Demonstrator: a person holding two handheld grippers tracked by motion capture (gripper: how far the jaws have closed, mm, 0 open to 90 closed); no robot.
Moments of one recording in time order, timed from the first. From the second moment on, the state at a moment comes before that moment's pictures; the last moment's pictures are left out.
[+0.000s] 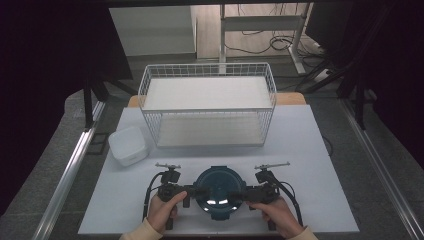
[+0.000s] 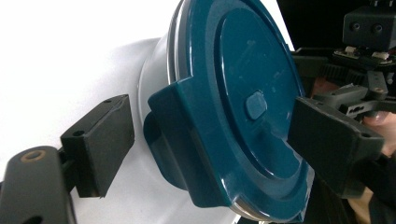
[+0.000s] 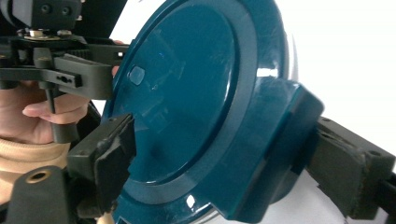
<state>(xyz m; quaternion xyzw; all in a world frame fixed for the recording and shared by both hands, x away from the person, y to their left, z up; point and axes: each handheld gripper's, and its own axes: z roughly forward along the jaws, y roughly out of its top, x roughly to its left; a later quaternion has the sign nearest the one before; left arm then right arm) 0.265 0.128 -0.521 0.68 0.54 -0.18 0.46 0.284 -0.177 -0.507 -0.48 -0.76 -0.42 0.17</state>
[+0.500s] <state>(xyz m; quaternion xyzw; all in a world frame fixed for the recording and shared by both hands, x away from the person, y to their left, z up) 0.263 0.129 -0.521 0.67 0.55 -0.19 0.46 0.287 -0.187 -0.507 -0.50 -0.73 -0.42 0.18</state>
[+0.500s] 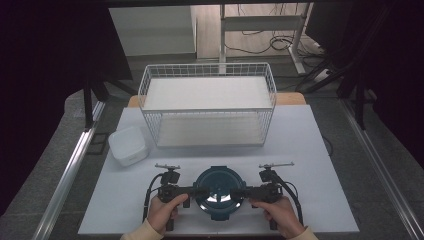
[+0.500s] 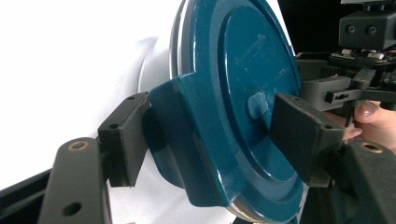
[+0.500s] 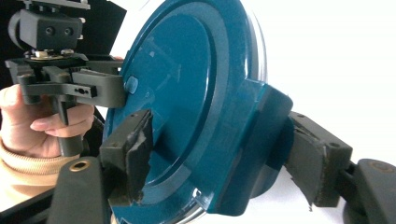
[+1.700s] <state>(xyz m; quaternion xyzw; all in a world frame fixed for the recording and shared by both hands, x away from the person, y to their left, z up) 0.249 0.137 -0.489 0.67 0.54 -0.15 0.49 0.274 -0.186 -0.476 -0.45 -0.75 -0.46 0.12</state>
